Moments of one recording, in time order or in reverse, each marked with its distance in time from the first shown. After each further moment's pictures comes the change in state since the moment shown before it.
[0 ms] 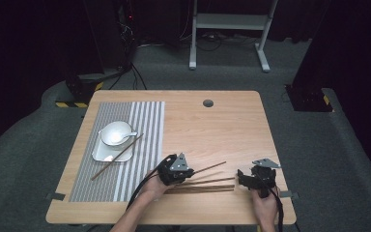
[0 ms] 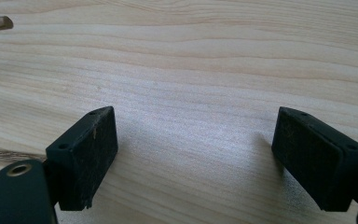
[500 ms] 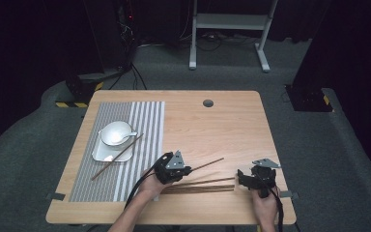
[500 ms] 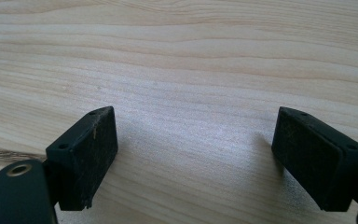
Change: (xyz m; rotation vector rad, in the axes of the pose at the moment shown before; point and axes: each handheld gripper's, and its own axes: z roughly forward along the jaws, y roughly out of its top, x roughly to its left) left arm 0.004 0.002 -0.014 -0.023 0.026 -0.008; right arm 0.000 0.000 0.000 0.000 0.000 0.000
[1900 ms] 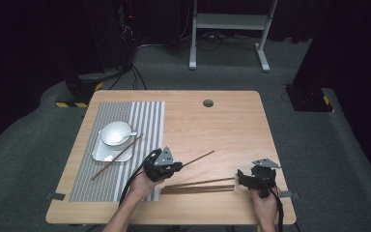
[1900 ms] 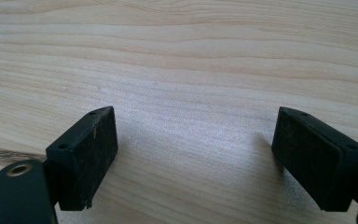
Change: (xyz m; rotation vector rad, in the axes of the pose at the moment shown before) left arm 0.009 -0.007 -0.029 -0.023 0.057 -0.061; right arm 0.000 0.000 0.000 0.000 0.000 0.000
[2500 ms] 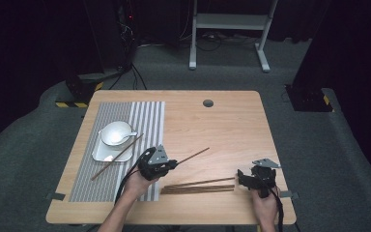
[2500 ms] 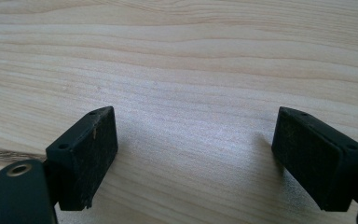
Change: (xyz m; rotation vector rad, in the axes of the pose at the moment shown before) left arm 0.007 -0.003 -0.016 -0.002 0.034 -0.004; right arm 0.000 0.000 0.000 0.000 0.000 0.000
